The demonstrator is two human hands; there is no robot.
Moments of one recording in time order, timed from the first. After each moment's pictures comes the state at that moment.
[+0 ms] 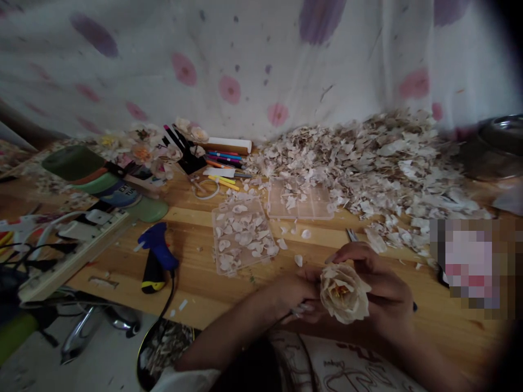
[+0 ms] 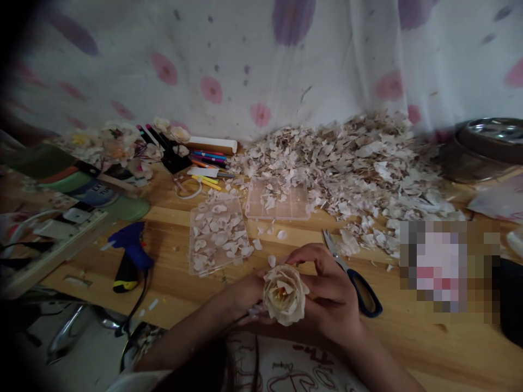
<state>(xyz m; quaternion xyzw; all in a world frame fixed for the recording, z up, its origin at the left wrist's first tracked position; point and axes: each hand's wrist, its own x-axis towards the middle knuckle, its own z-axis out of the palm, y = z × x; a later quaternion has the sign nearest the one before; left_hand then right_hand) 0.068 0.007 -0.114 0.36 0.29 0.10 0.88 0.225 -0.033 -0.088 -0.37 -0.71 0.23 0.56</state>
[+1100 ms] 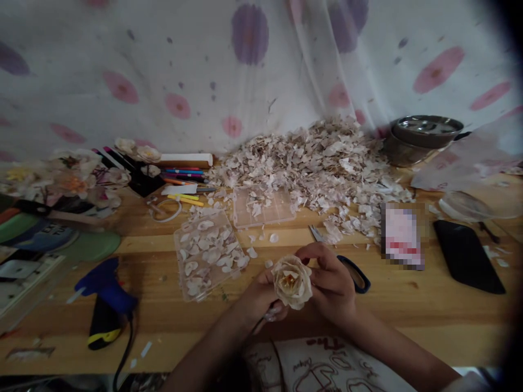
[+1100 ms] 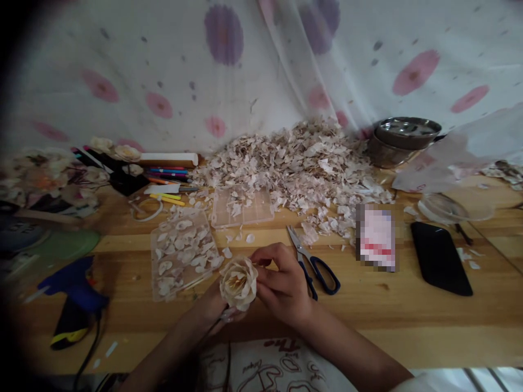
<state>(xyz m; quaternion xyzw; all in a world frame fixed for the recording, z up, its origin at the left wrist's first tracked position) 0.073 0.002 -0.106 0.32 0.32 0.16 0.87 0.219 -0.036 -0.099 -0.43 -0.69 0.09 0.57</state>
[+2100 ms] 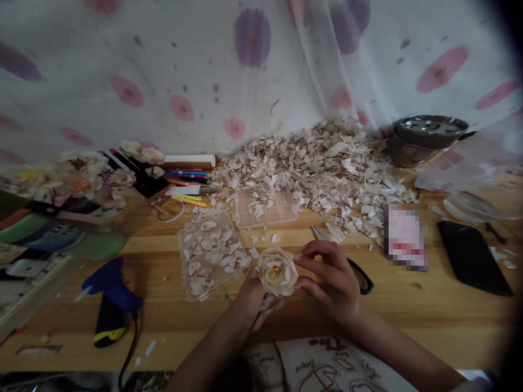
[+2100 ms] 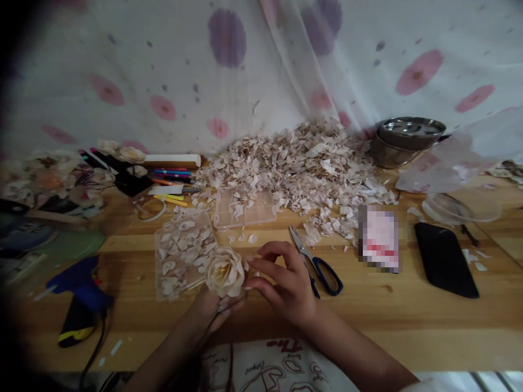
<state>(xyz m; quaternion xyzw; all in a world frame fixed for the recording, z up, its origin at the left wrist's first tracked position) 0.071 0.007 -0.093 0.29 0.36 0.26 0.85 0.221 -0.035 -0.095 -0.45 -0.68 0.04 0.57</state>
